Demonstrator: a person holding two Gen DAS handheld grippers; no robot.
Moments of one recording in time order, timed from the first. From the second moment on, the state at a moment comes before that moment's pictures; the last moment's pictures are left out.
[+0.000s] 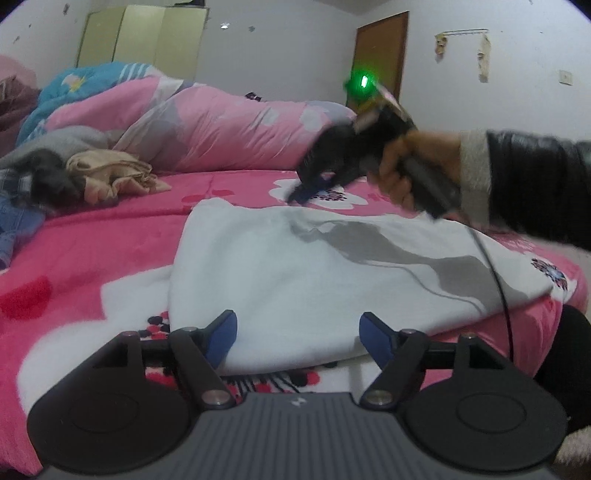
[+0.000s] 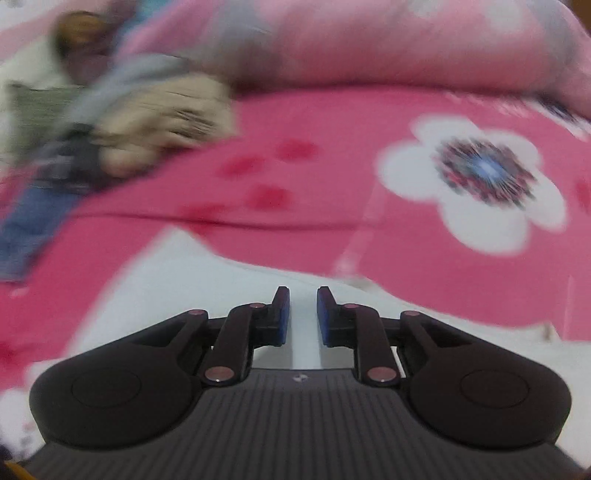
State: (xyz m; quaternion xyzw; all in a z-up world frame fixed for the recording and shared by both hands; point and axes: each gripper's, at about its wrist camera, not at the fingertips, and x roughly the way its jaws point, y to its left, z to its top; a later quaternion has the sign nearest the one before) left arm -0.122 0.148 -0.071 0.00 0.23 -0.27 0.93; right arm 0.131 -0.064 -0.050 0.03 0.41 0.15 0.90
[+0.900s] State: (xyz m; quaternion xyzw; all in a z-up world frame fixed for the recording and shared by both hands) left arm -0.090 0.179 -0.061 -0.08 0.26 -0.25 0.93; right arm 0.030 -0.181 -0.056 0.10 0.35 0.11 0.92
